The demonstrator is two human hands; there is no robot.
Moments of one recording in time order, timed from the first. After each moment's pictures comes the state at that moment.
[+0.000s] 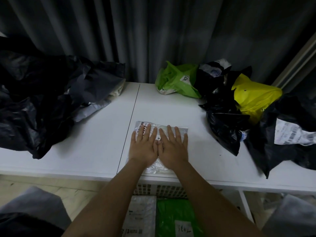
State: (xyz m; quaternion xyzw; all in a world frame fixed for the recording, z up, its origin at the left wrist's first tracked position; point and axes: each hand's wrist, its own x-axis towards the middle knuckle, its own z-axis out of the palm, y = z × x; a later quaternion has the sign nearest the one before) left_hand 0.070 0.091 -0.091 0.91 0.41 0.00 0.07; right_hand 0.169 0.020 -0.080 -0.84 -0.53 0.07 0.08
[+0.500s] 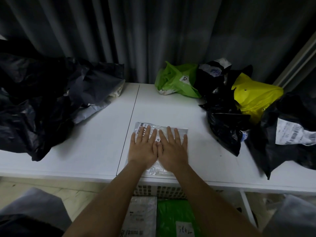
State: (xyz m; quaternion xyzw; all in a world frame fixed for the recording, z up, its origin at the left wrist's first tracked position) left_hand 0.070 0.088 -0.089 0.91 0.42 -0.01 0.06; right_hand 0.171 0.020 -0.084 -0.84 -0.54 0.07 0.06
